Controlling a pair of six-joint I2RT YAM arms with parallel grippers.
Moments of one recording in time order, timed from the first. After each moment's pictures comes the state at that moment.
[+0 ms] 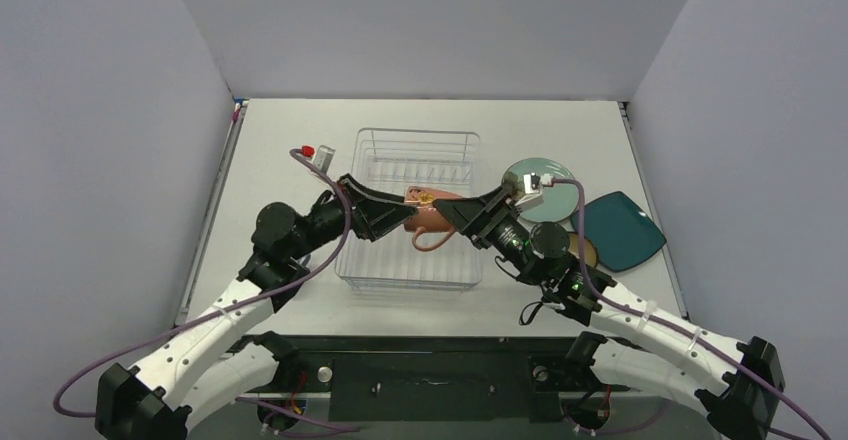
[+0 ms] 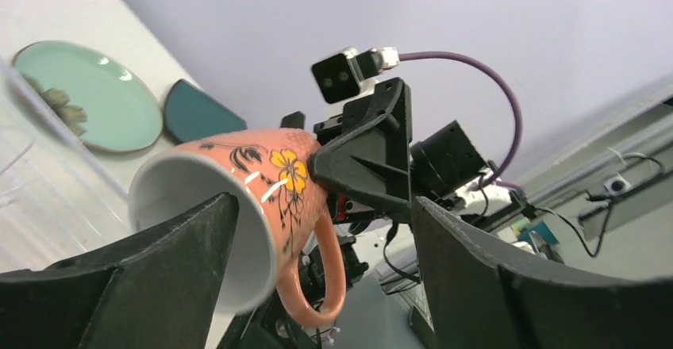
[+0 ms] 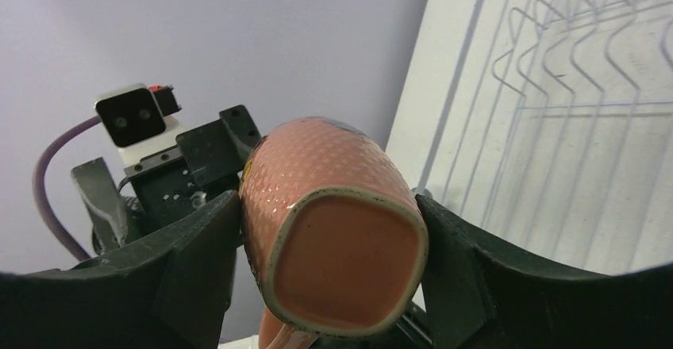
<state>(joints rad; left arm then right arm) -0.59 0.90 0.64 0.57 0.51 -1.06 0.90 0.88 0.62 0.30 0.17 1.14</state>
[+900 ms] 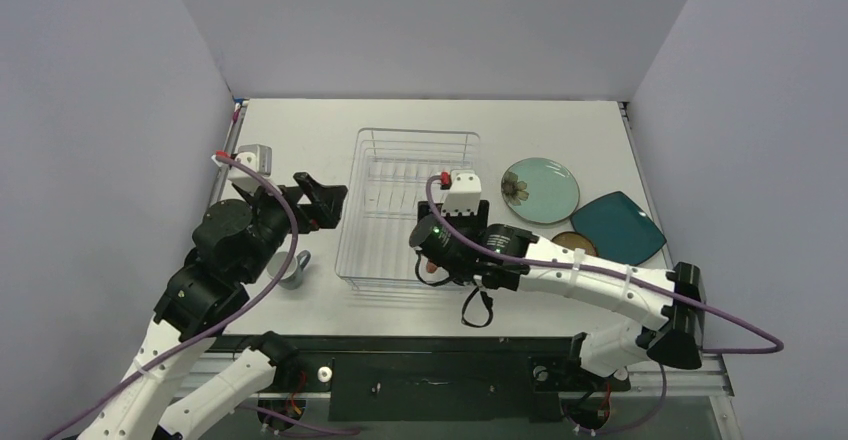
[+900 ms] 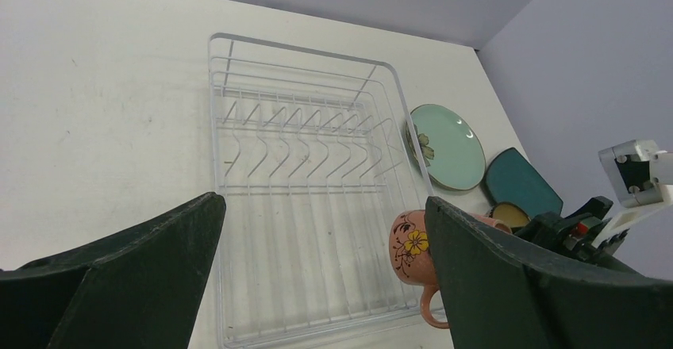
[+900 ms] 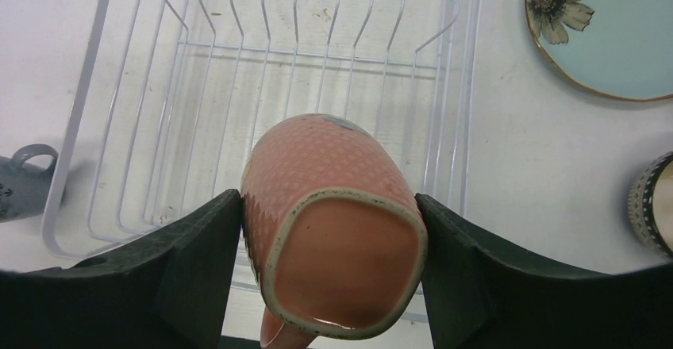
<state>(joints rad) -0.58 0.67 1.05 -0.53 -0.25 -0.49 1.17 1.35 1.25 -0.76 0.76 0.86</state>
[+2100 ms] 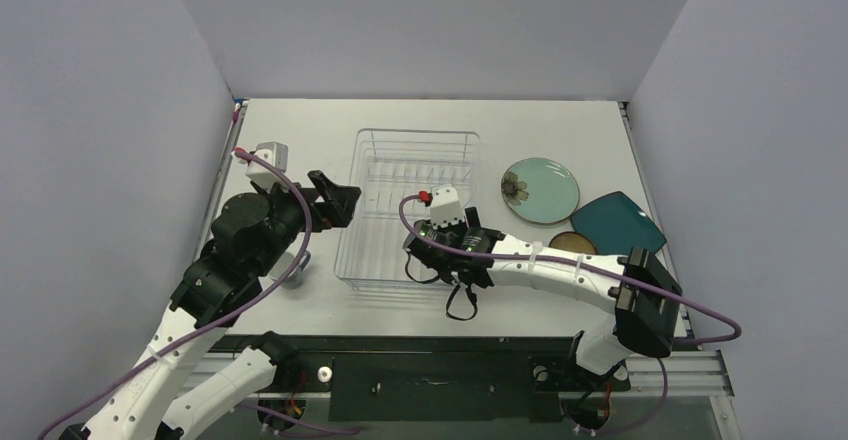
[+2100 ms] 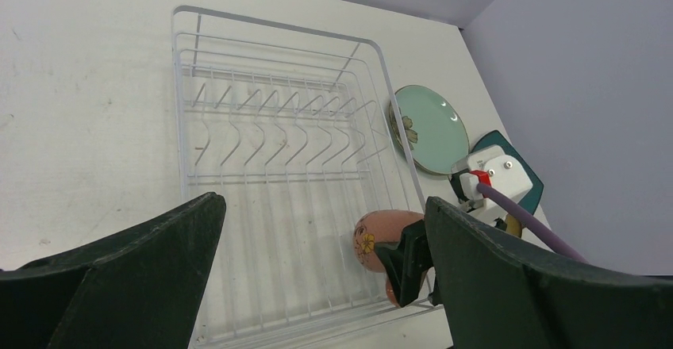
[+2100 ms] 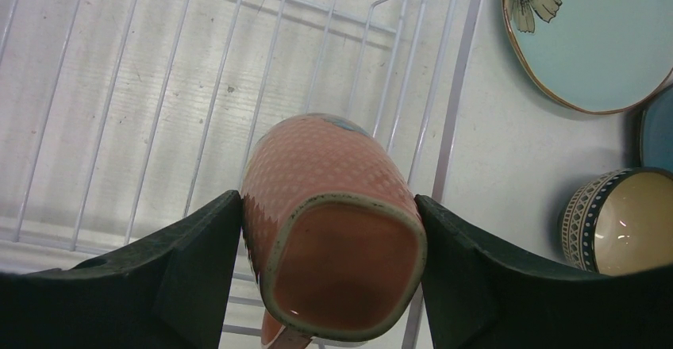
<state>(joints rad) -0.58 0.71 1.00 -0.47 -0.19 -0.54 1.12 1.53 1.15 -0.70 0.76 0.64</state>
